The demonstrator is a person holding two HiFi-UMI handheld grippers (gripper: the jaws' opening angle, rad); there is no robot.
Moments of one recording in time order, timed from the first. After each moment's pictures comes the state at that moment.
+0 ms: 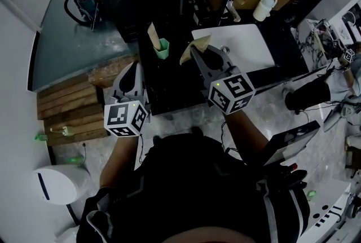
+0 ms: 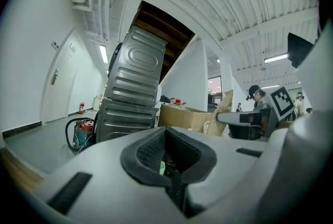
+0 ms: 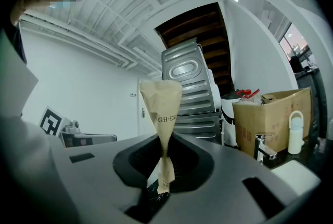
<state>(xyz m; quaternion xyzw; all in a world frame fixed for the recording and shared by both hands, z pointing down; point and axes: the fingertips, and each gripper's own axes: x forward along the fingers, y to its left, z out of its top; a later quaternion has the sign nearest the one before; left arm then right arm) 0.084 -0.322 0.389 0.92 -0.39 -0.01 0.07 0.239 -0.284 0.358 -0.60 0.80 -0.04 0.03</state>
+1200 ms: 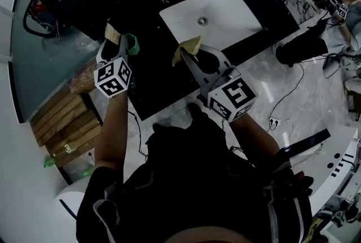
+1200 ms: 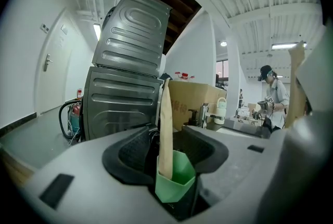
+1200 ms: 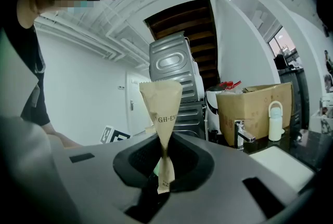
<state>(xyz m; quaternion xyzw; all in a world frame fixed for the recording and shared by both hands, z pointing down) 0.179 -0.473 0.521 0.91 -0.38 0.08 0.10 0.279 -0.263 0.406 -0.65 0.76 -0.07 0.00</state>
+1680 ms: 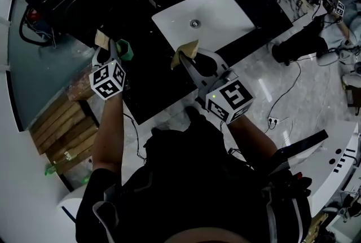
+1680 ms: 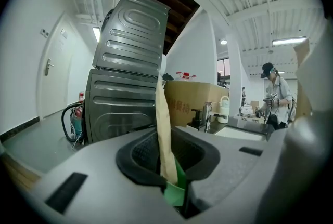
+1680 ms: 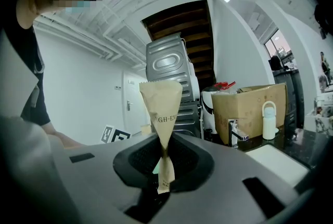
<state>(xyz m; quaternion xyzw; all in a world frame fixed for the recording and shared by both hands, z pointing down) 0.182 -0.484 0.522 0.91 -0.39 0.09 0.08 0.291 -0.250 0.410 -0.66 0.75 -0.08 0.01</state>
